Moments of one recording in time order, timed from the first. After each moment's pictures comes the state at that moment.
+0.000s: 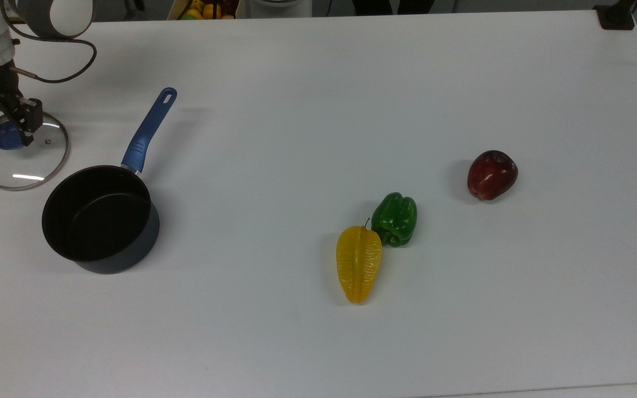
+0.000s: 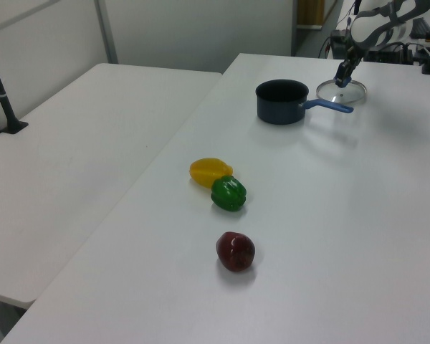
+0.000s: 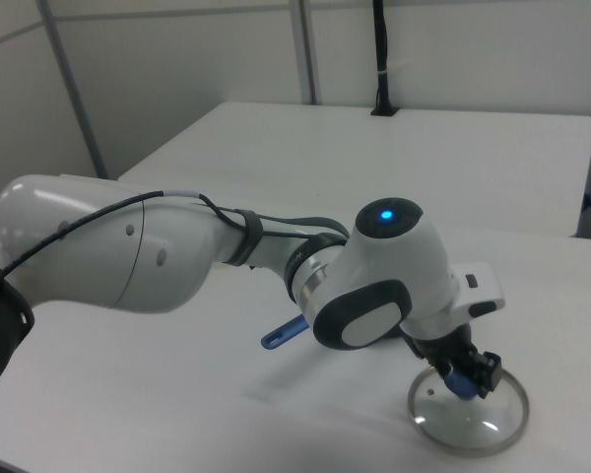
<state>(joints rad) -0.46 0.48 -0.13 -1.72 0.13 2.54 -0.46</state>
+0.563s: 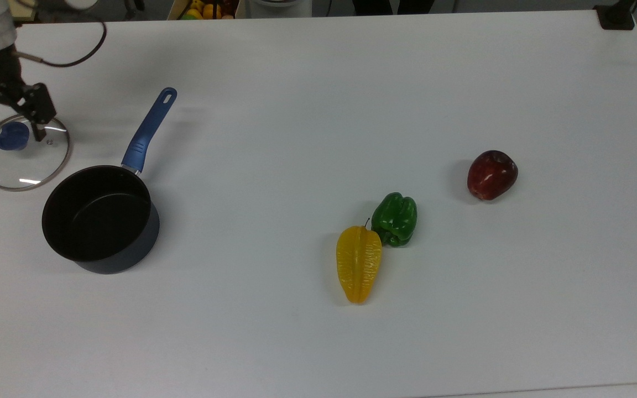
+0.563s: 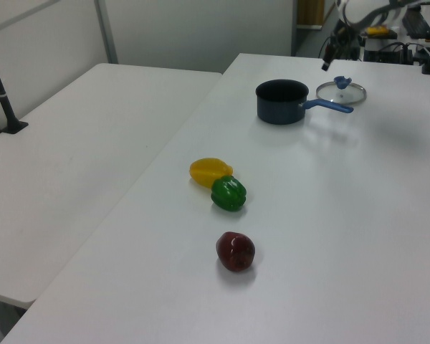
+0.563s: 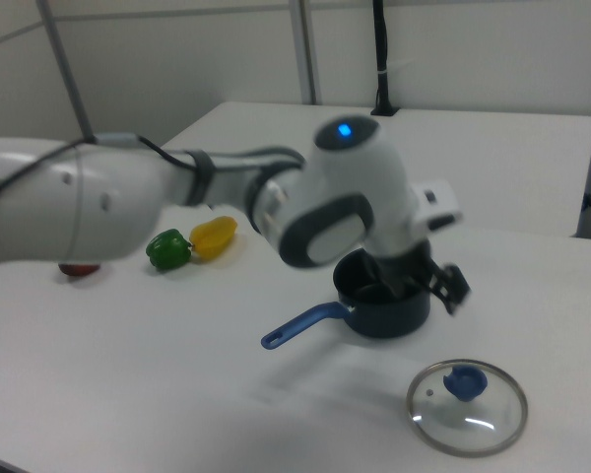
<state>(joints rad) -0.36 0.37 -0.12 -1.67 0.13 2.41 -0.41</state>
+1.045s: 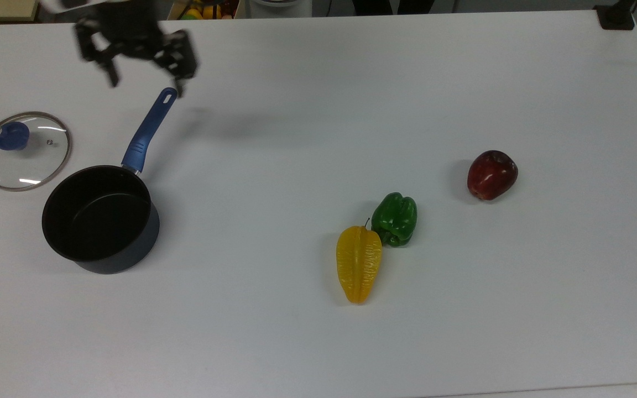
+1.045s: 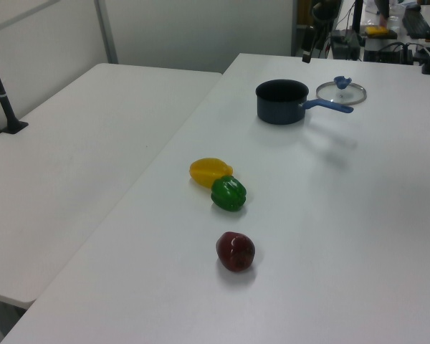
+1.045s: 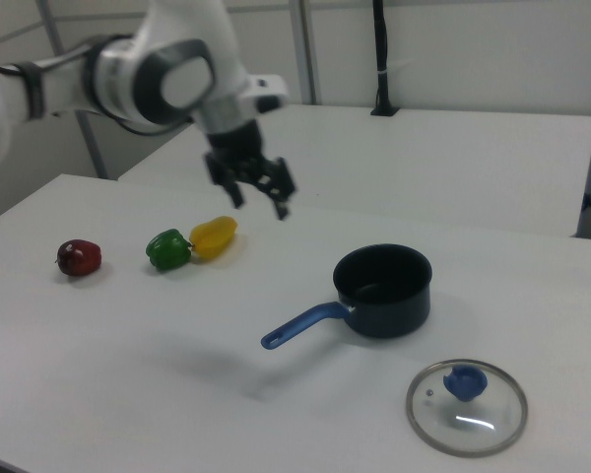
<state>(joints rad) 0.00 0.14 -0.11 -1.62 -0.03 1.93 -0.03</state>
